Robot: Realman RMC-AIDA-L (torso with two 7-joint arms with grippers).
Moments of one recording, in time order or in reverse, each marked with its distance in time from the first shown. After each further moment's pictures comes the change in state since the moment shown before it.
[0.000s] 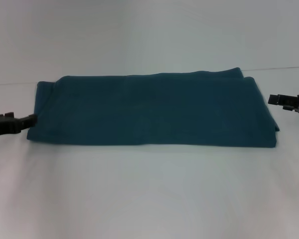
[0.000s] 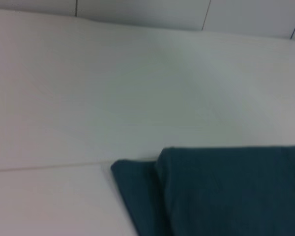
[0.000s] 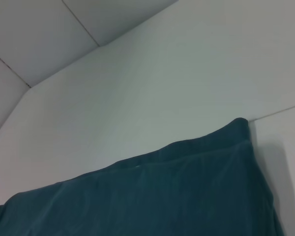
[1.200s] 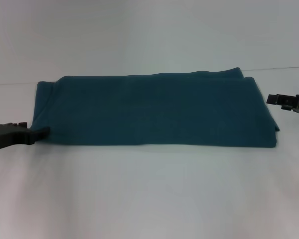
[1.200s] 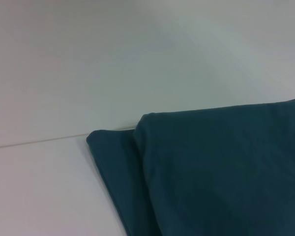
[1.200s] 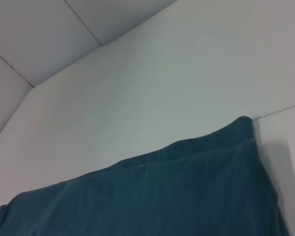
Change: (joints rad) left arm -0.010 -0.018 0.085 -0.028 0.053 -0.054 -0.006; right arm 0.003 0.002 0.001 -0.001 -0.001 -0.004 0.007
